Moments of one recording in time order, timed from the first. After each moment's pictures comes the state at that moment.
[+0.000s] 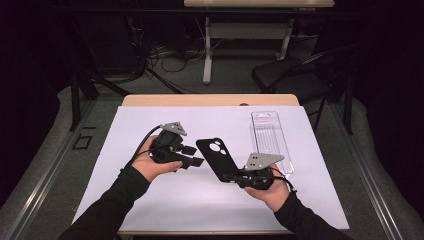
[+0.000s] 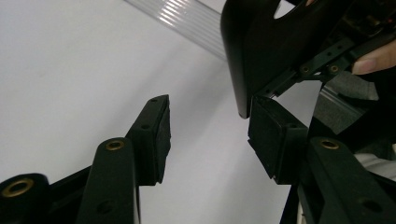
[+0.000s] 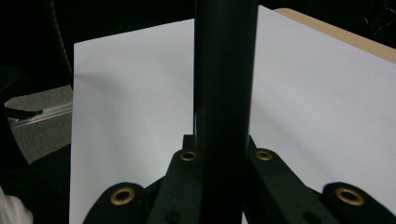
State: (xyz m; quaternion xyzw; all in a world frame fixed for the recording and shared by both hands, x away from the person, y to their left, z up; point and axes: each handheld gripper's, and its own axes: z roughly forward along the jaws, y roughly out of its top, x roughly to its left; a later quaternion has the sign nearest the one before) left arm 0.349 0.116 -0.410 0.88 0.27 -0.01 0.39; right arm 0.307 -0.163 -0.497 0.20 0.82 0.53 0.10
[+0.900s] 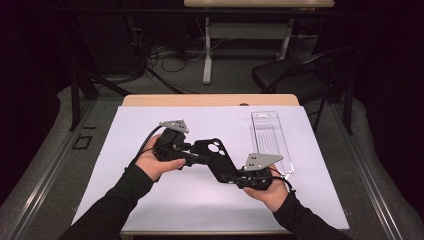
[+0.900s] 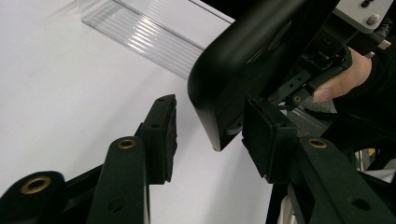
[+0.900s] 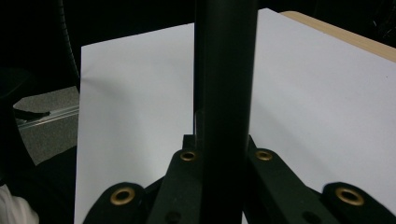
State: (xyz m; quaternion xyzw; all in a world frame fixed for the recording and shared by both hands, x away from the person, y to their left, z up) left arm 0.356 0.109 -0.411 0.86 0.24 -0.06 0.44; right arm 0.307 -0.160 -0.499 0.20 0.82 0.54 0.09
